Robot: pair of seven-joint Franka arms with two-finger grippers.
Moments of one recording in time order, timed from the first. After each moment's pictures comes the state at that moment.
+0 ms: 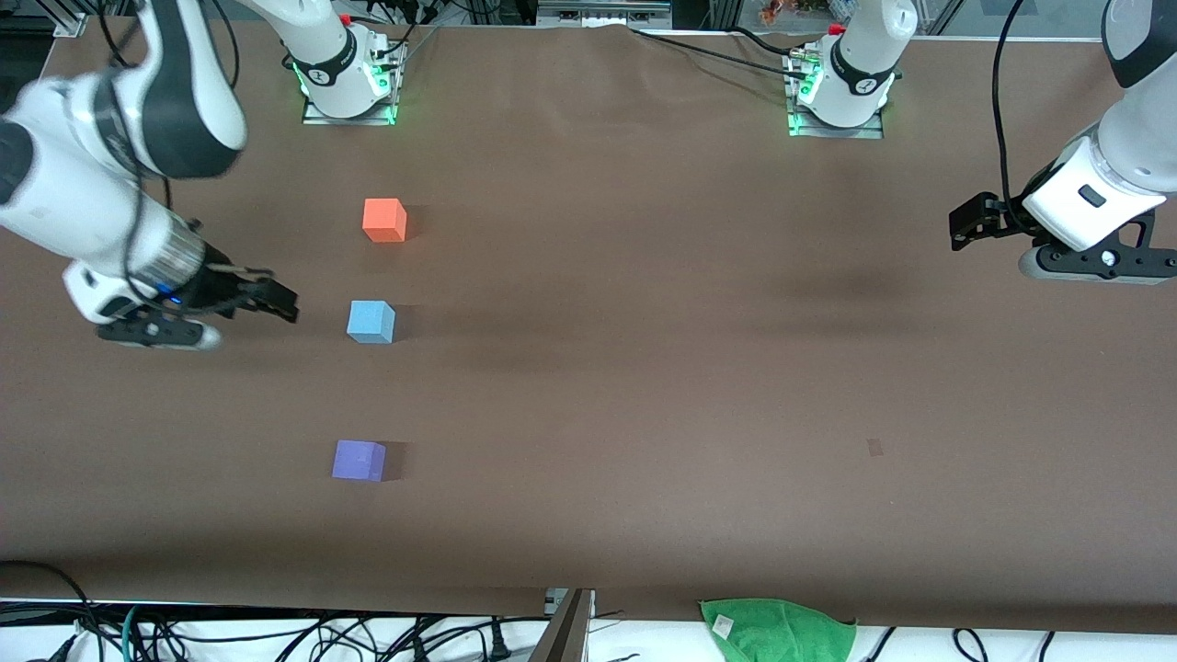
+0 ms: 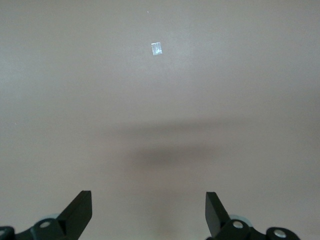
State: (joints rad) left arm -0.07 0.05 -0.02 -1.62 0.05 1.57 -0.03; right arm 0.30 0.11 -0.21 -1.80 0.10 1.94 0.13
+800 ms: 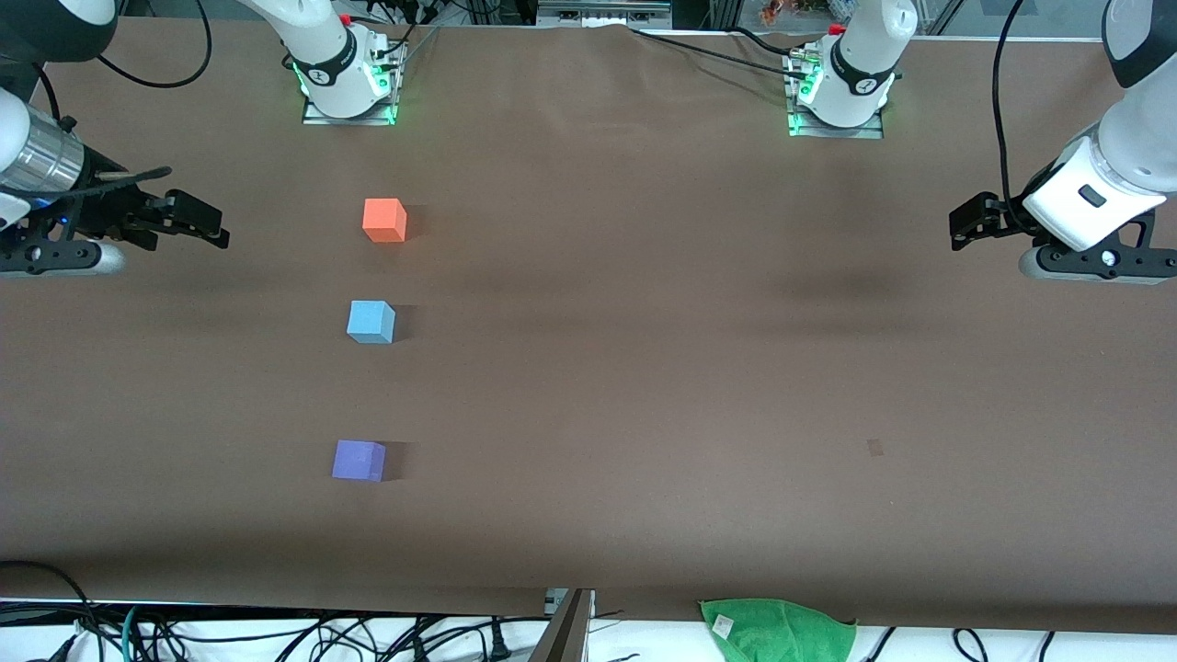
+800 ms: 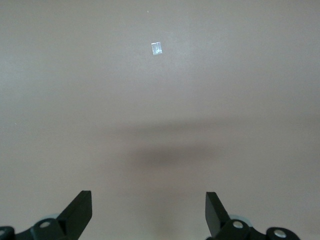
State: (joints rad) left arm -0.07 0.05 -0.02 -1.62 0.05 1.57 -0.03; right arm 0.26 0.04 -0.21 -1.63 0.10 1.61 0.04
